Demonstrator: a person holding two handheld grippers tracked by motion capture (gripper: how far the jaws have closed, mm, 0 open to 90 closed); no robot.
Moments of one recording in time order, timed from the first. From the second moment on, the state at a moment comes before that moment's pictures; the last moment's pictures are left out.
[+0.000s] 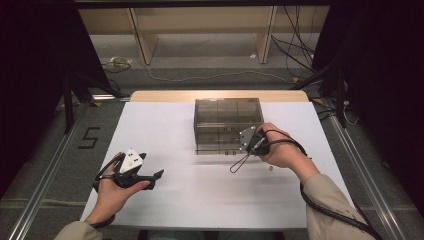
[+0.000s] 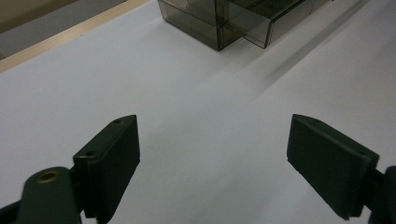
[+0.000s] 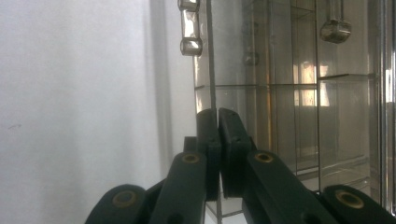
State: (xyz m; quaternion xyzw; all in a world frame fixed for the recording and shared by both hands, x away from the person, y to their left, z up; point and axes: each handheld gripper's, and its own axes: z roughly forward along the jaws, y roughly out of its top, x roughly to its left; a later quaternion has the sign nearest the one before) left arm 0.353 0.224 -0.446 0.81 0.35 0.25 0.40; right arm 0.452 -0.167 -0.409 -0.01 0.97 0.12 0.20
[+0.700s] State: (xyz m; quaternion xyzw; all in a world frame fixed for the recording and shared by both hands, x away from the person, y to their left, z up) left arm 0.353 0.224 -0.446 0.81 0.35 0.25 0.40; right arm 0.447 -0.167 -0.410 -0.01 0.97 0.13 0.20
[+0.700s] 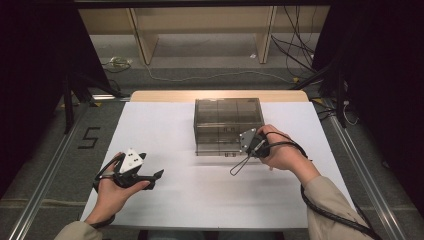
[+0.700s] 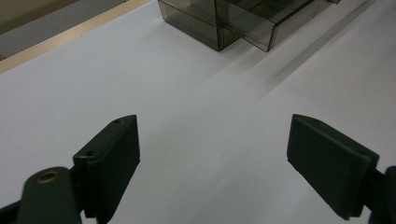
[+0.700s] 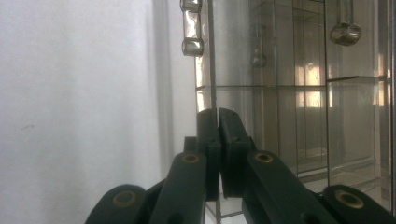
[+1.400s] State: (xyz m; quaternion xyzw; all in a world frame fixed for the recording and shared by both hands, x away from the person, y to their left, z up) left arm 0.353 0.224 -0.446 0.81 0.35 0.25 0.40; right arm 0.444 -0.168 -0.411 -0.01 0.97 0.13 0.20
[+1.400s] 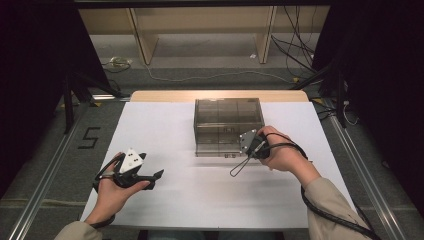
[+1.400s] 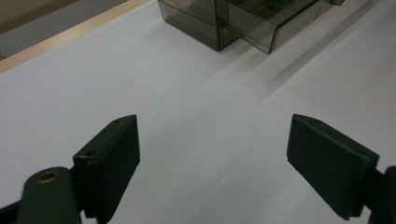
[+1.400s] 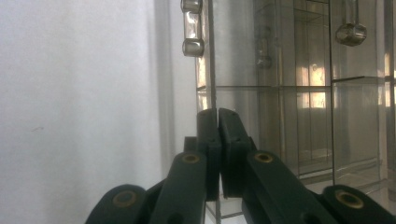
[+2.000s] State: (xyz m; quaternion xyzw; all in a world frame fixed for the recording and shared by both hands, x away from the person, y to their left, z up) left arm 0.353 0.224 -0.447 0.81 0.35 0.25 0.40; right arm 0.441 -0.168 -0.412 0.00 0.97 0.13 0.20
